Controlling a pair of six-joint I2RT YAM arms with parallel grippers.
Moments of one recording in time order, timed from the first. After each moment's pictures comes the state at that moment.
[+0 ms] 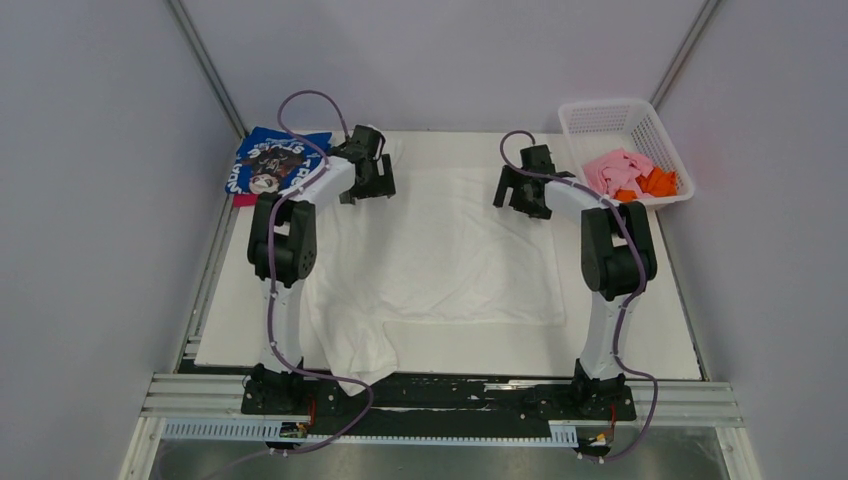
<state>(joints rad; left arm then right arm) -0.30 2.16 1.76 -0.61 -0.17 -0.45 0.20 2.03 1.42 -0.34 0.06 0.43</state>
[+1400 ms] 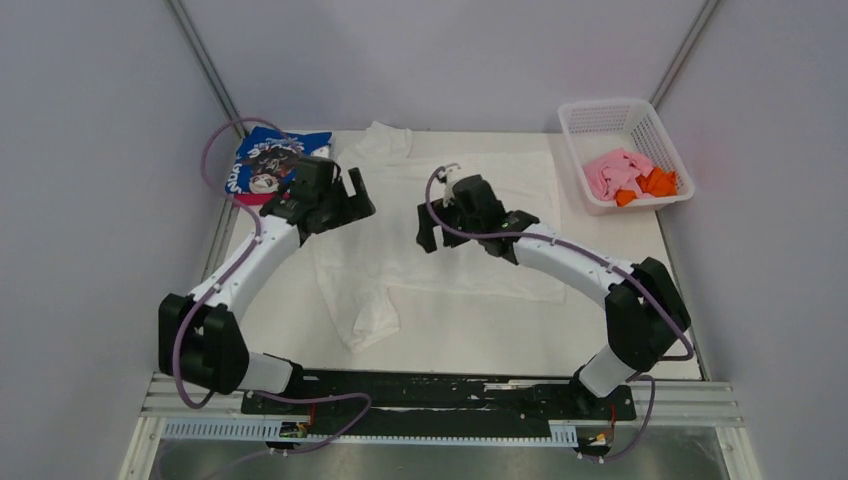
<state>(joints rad) -0.30 1.52 1.26 -0.51 -0.02 -0.53 0.60 1.60 1.21 -0.23 -0.04 0.29</state>
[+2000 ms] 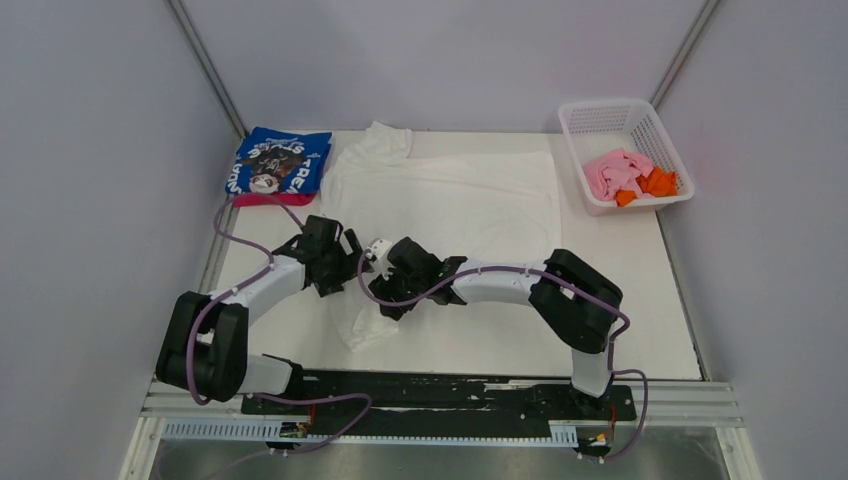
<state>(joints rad) -0.29 1.35 0.67 -0.34 0.05 -0.77 1.03 1.87 1.15 -0.07 -0.18 0.16</state>
